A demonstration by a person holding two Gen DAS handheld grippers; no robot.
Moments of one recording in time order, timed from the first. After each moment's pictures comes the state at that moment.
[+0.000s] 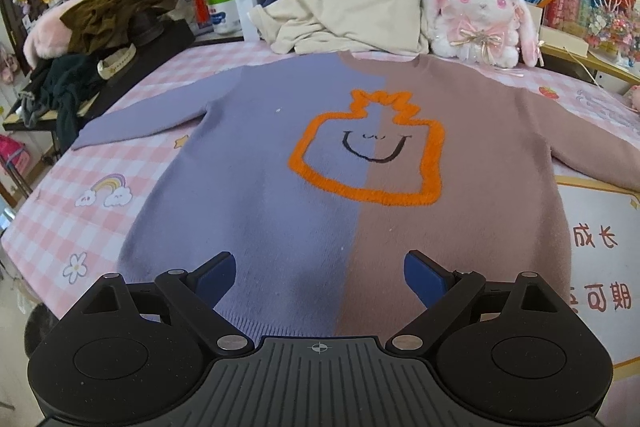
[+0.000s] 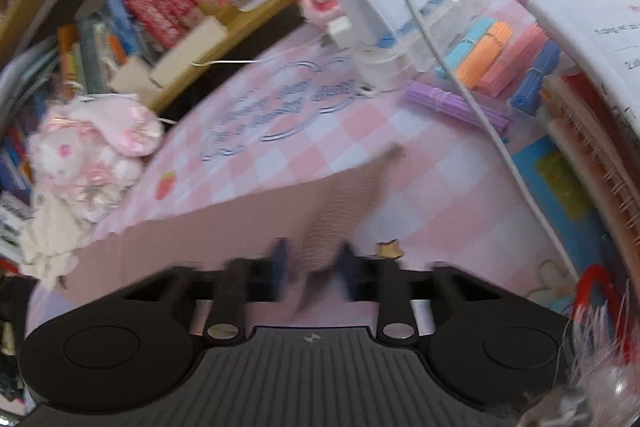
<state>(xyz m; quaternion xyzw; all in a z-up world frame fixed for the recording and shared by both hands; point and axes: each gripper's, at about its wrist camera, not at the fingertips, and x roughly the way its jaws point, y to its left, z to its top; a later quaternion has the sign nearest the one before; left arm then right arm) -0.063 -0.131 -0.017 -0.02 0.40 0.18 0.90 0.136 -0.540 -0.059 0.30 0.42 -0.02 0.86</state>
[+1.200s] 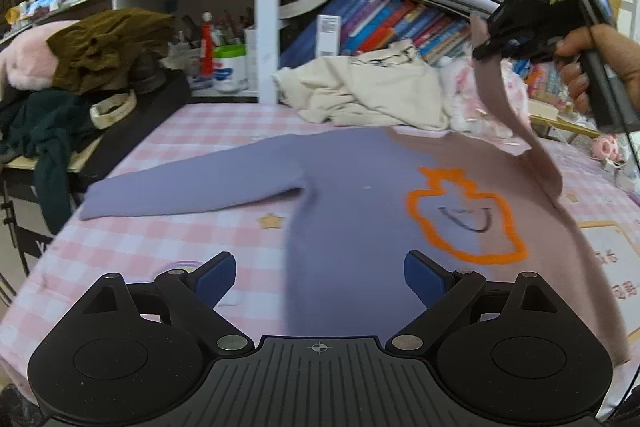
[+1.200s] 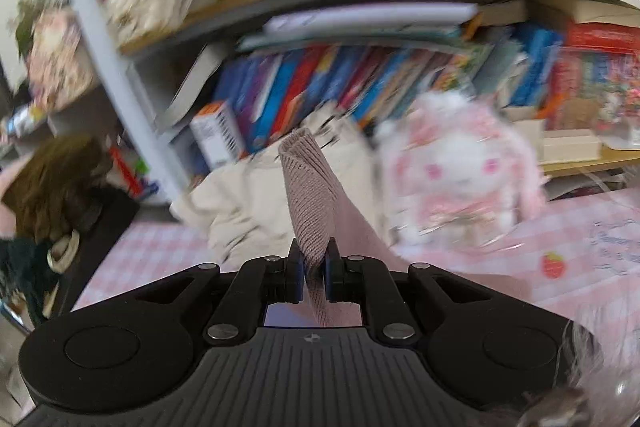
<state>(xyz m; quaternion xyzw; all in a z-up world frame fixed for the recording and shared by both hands) -0.099 0.073 0.011 -0.04 0.31 0.06 0.95 0.182 -0.125 0.096 0.07 0.33 0.17 0.93</state>
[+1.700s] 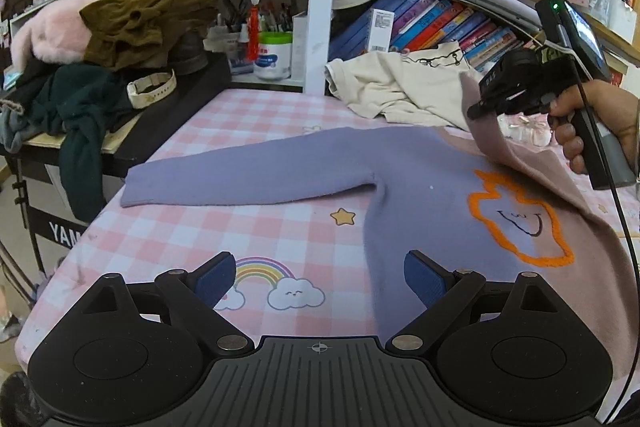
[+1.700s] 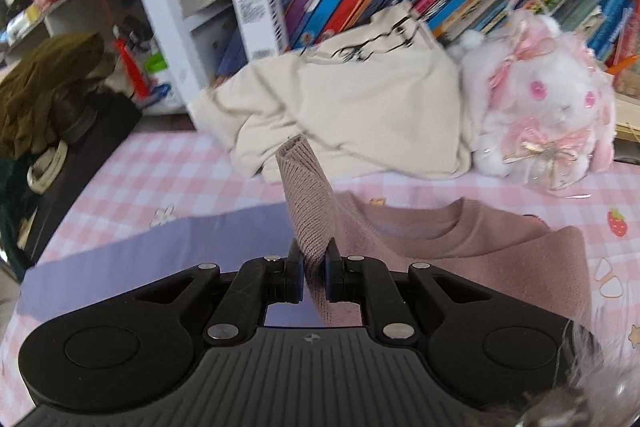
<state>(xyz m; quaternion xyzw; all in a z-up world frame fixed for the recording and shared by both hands) -0.100 0.133 0.002 -0.06 0.32 0.07 0.94 0.185 -0.040 0.031 0.01 0.41 0.19 0.89</state>
